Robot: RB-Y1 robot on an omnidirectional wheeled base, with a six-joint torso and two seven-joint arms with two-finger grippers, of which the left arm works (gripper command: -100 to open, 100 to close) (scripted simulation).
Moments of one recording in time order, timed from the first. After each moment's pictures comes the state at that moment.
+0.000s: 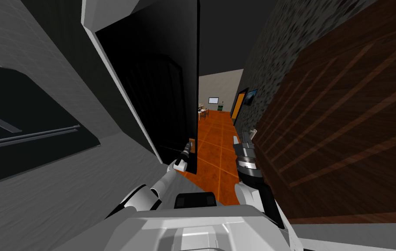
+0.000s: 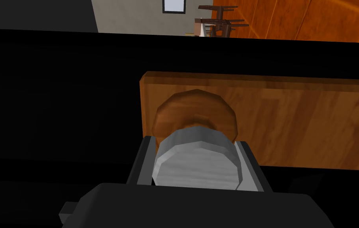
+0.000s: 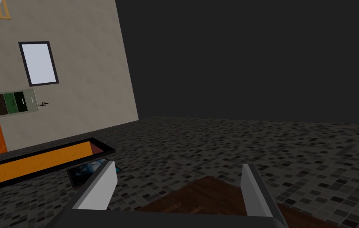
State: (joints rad) arm -0.45 0.05 -0.34 -0.73 0.32 -0.46 -0.10
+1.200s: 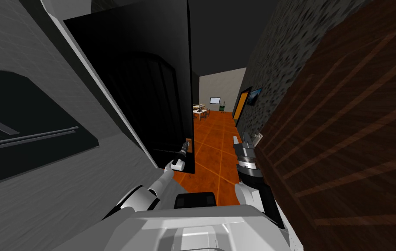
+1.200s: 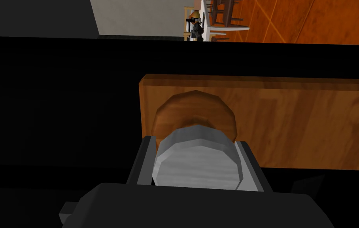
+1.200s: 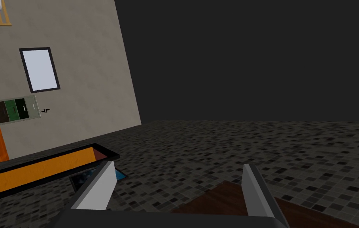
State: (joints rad) arm -0.44 0.08 -0.28 -0.73 0.34 -0.46 -0.12
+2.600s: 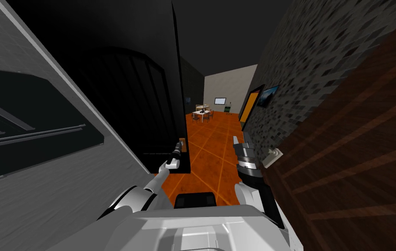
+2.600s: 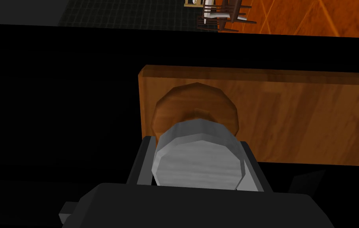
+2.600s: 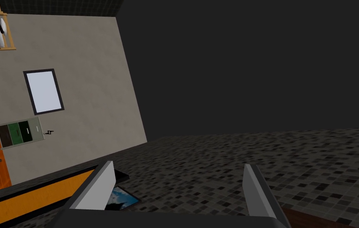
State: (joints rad) arm -0.45 0.12 -0.14 -0.69 0.38 -0.47 -0.15
